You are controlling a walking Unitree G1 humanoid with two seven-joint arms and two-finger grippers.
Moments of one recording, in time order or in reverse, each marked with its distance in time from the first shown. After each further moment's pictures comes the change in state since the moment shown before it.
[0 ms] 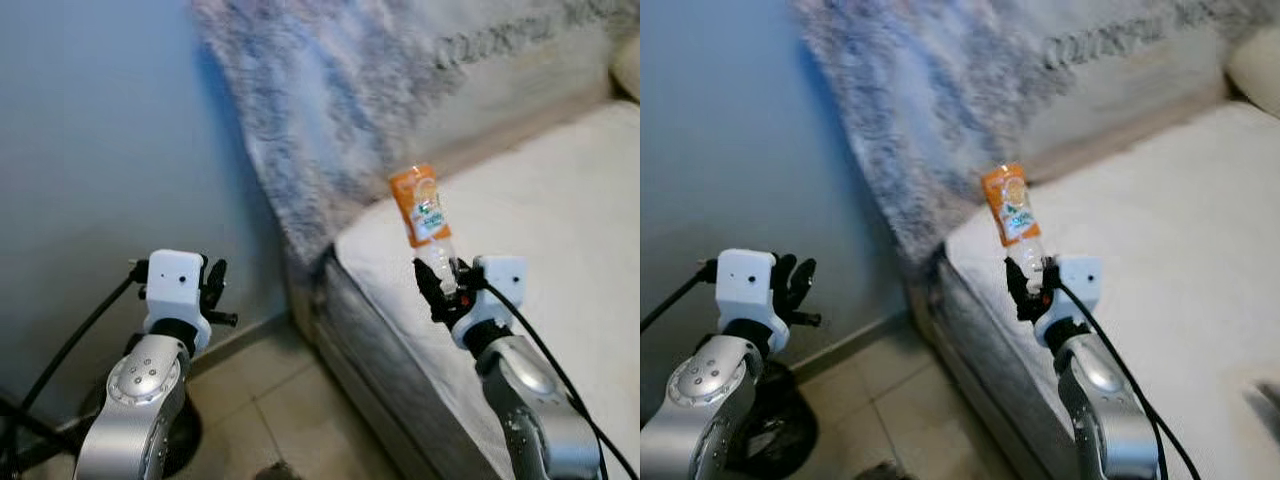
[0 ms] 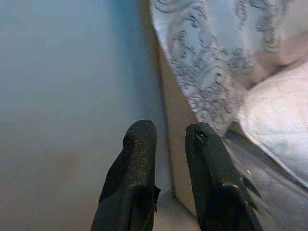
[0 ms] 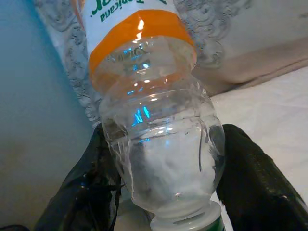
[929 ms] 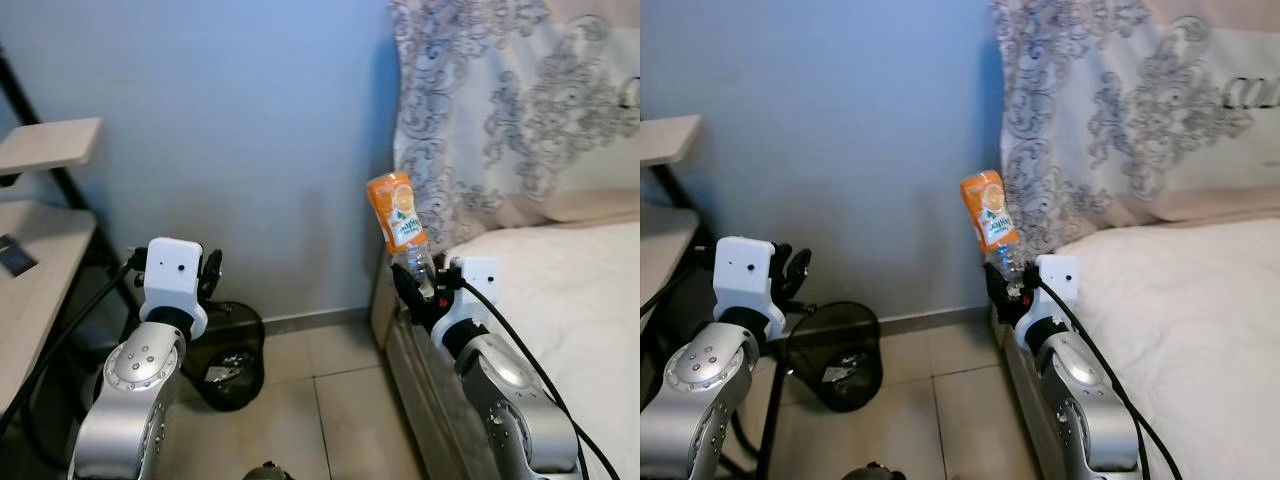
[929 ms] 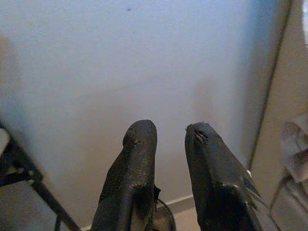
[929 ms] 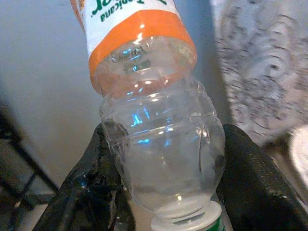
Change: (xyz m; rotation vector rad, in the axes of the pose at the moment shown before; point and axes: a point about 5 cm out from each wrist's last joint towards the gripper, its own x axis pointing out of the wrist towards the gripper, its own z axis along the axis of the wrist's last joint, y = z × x) left arm 0.006 0.007 0.004 0.045 0.006 0.016; right arm 0.009 0.009 -0.013 0.022 0.073 0.022
